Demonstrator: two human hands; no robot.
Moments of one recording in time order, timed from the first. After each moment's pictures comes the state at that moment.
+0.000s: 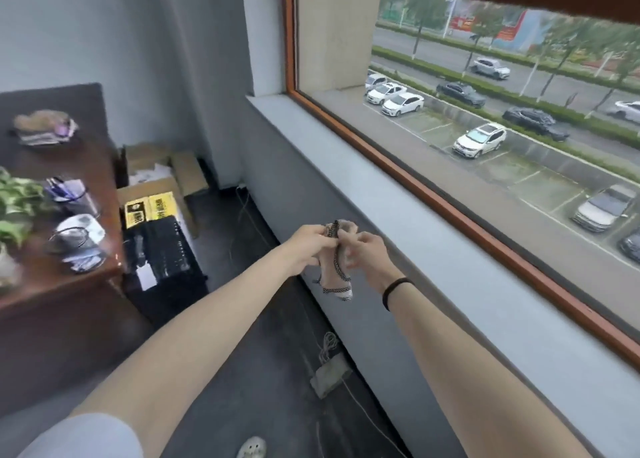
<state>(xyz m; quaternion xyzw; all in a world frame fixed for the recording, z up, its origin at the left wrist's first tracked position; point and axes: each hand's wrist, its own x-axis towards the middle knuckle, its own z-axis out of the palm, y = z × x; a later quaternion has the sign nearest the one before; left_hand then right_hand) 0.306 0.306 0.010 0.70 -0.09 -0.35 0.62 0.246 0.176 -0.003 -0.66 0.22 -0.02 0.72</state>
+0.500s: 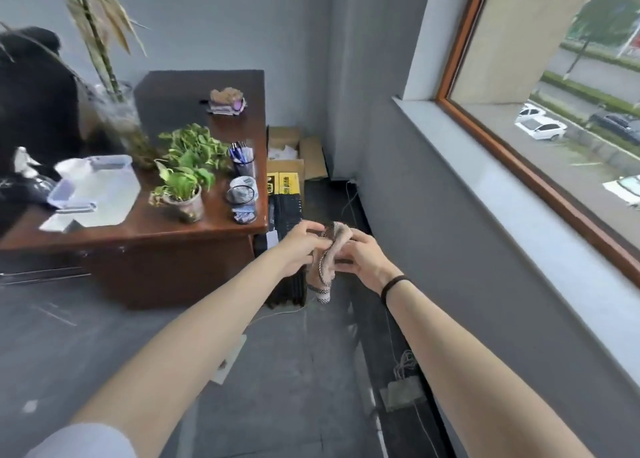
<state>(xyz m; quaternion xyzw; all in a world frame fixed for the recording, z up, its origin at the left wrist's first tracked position) 0.298 0.578 -0.004 0.70 0.11 -0.18 0.68 0.292 0.430 -0.011 -0.65 0.04 0.21 0.73</state>
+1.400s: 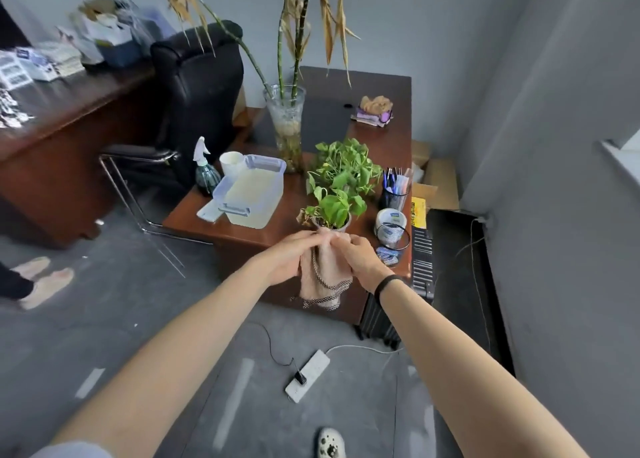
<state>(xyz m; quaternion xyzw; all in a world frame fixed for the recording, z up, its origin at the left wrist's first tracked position) 0.341 0.944 -0.014 0.62 0.22 -0.13 0.74 0.413 0.814 -0.041 -0.75 -0.06 0.27 0.61</state>
